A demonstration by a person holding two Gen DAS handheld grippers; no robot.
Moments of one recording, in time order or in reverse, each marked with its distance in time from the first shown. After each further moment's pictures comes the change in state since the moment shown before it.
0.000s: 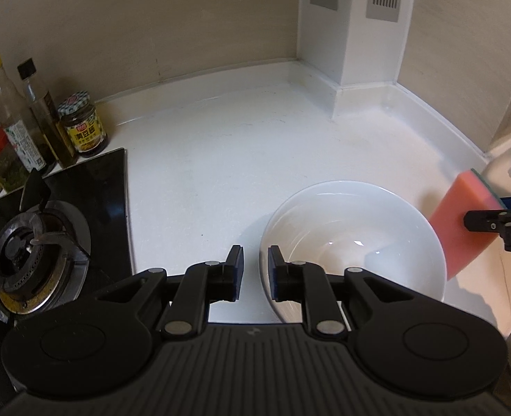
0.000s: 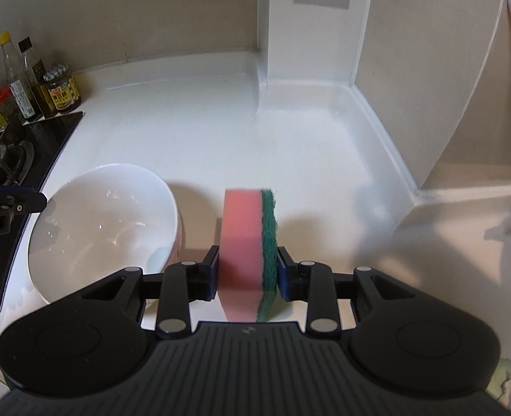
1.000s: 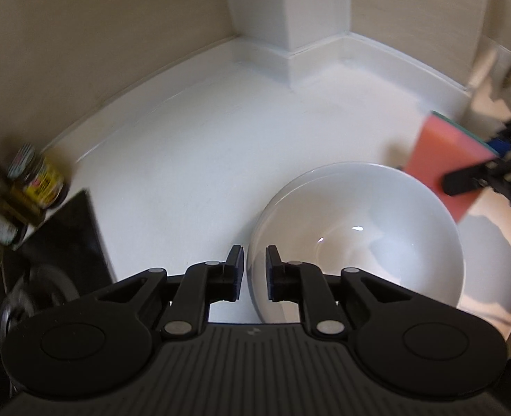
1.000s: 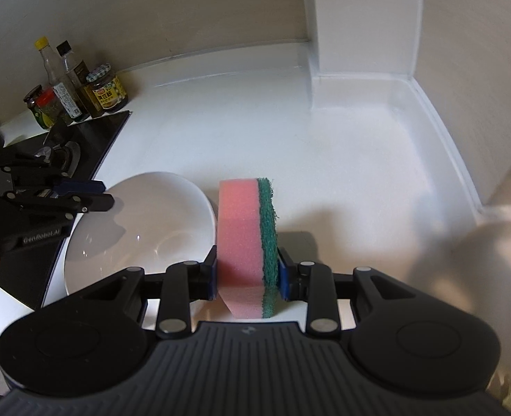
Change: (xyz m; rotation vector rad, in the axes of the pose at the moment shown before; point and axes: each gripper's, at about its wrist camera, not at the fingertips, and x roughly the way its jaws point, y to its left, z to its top) left arm 0.034 -0.026 0.018 0.278 0.094 -0.027; right arm 0.023 -0.009 0.016 -0.019 0.062 0.228
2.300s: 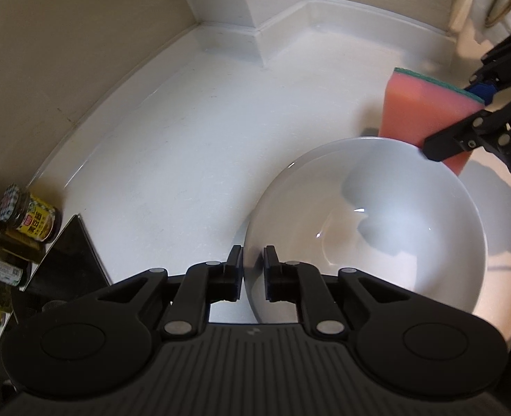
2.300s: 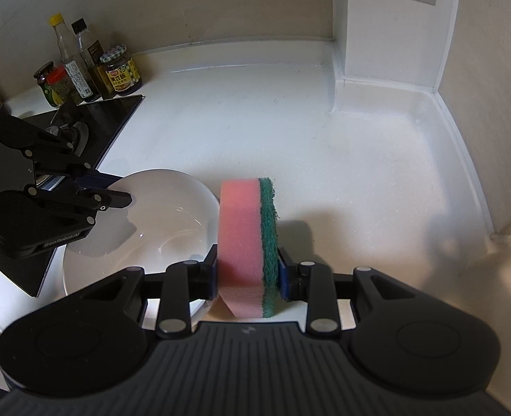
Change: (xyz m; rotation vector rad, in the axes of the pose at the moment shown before) left arm 0.025 -0.010 0.016 0.215 0.068 0.013; right arm 0.014 0.016 0.016 -0.087 0.030 0.013
